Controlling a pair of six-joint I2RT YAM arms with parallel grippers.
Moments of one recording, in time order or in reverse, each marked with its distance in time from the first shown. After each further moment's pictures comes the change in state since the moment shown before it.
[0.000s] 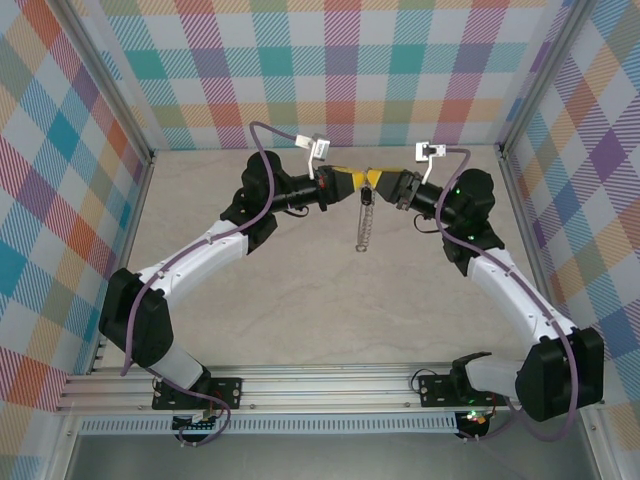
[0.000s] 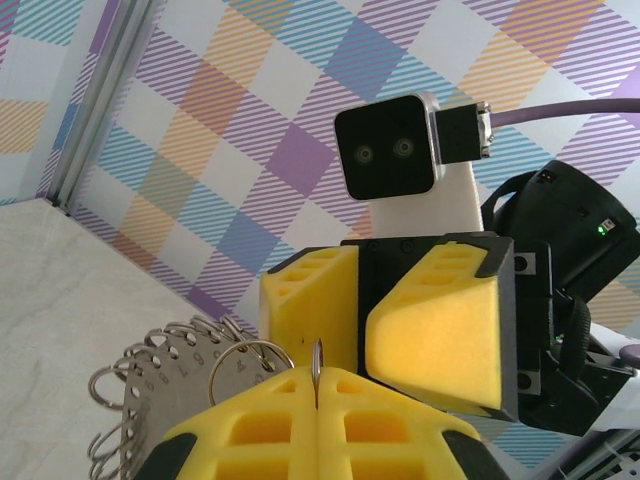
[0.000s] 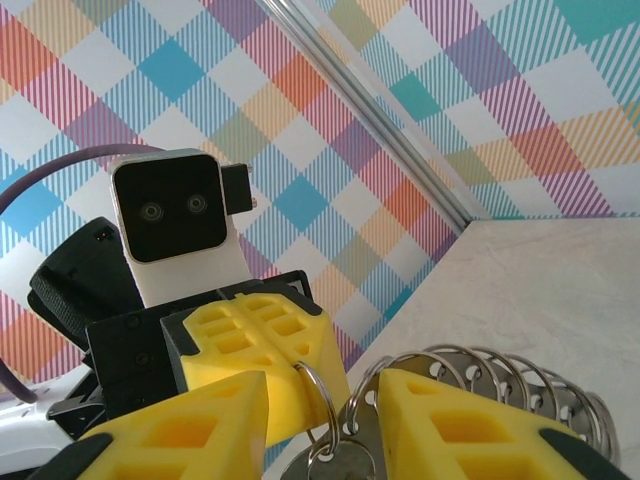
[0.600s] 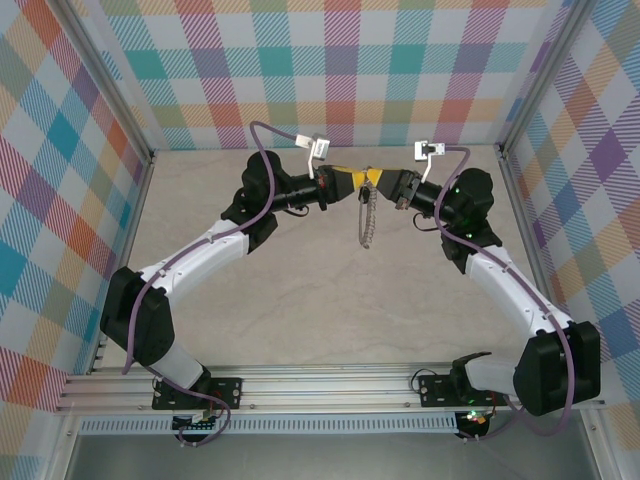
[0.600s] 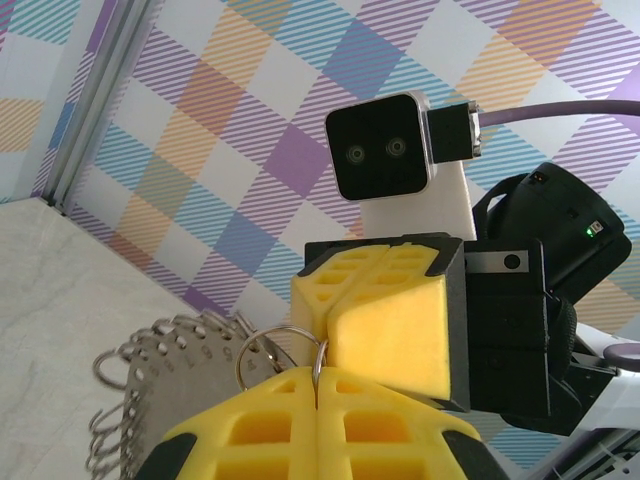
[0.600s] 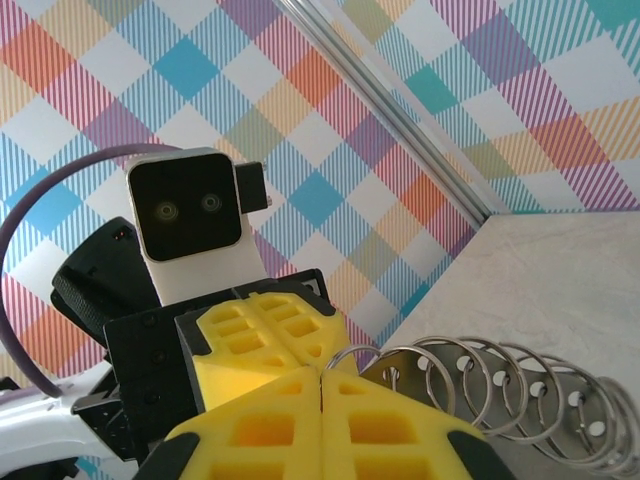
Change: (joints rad) left arm 0.003 0.008 0.000 0.017 0.010 -0.016; right arm -0.001 0.024 -0.001 0.054 -0.037 0.042
